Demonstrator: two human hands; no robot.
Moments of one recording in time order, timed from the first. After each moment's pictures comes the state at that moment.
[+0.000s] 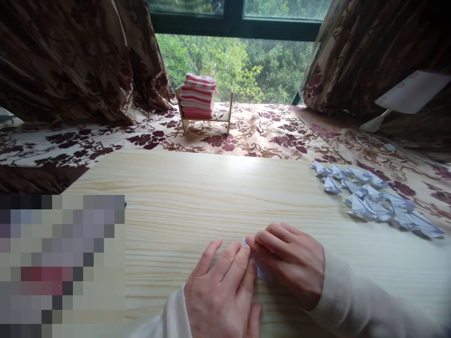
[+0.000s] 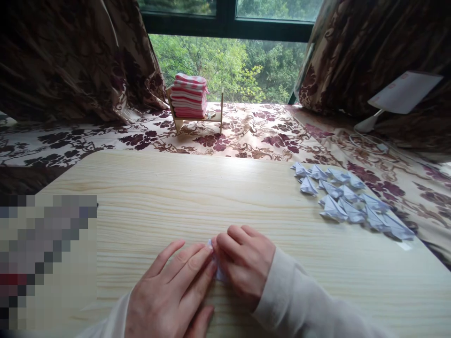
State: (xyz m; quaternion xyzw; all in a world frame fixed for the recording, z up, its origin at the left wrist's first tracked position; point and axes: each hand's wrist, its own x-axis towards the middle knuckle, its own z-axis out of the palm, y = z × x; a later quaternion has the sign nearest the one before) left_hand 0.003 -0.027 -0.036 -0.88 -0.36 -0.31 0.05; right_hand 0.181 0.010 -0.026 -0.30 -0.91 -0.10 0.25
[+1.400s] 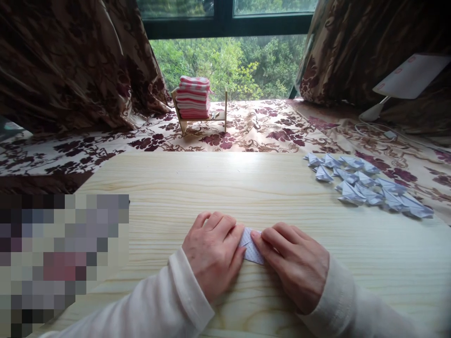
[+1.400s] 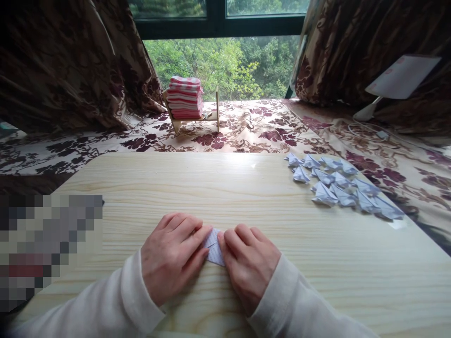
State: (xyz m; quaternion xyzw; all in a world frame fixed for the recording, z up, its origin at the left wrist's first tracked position) left_hand 0.003 0.001 -0.022 -0.90 -0.37 -0.22 -0.01; right_hand 0.183 -0.022 -0.037 -0.39 -0.88 -0.11 0.25
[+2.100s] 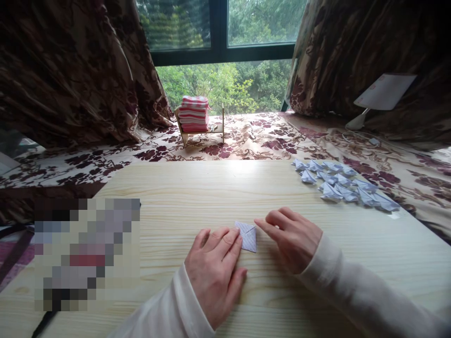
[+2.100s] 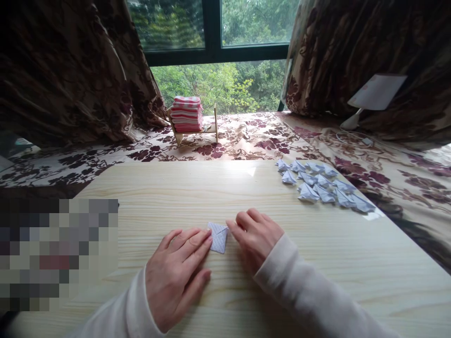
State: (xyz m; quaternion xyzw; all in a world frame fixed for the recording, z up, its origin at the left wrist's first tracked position) left_hand -0.003 -0.043 -0.029 -0.89 -0.39 -0.23 0.00; right_hand 0.202 -0.019 -0.030 -0.42 -0.87 -0.11 0.23
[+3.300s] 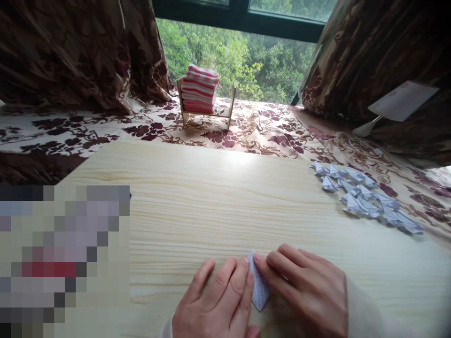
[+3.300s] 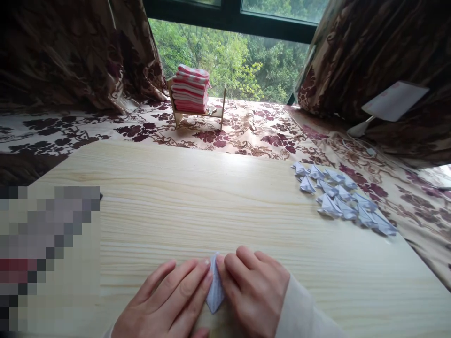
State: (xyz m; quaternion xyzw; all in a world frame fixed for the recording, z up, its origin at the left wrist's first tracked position) left_hand -0.023 -0.056 -0.052 -0.90 -0.35 -0.26 0.05; right_hand 0.164 -0.035 -0.026 -0.38 -0.90 -0.09 0.20
